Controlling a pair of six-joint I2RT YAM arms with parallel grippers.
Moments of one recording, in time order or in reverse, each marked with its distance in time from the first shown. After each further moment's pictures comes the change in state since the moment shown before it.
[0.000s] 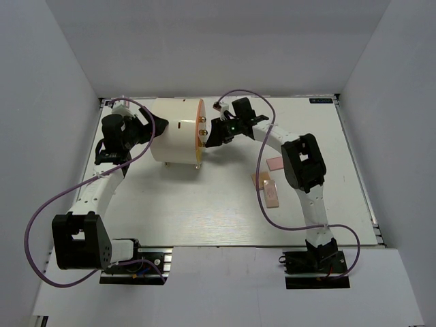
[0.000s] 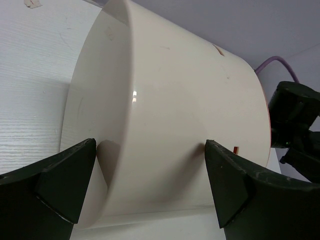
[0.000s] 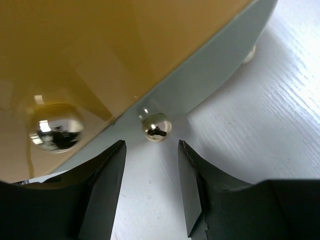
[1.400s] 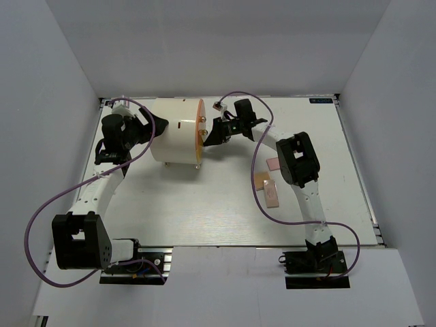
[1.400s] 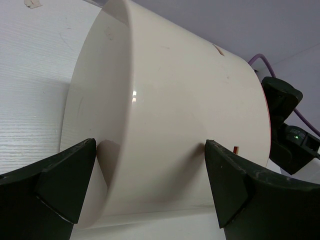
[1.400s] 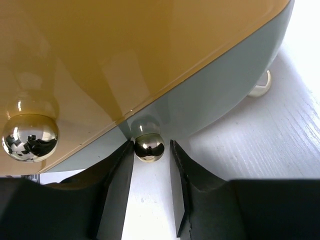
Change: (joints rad) left arm 0.000 0.000 0.000 0.000 0.005 0.000; right arm -0.029 0.142 0.059 0.190 -0.223 0.062
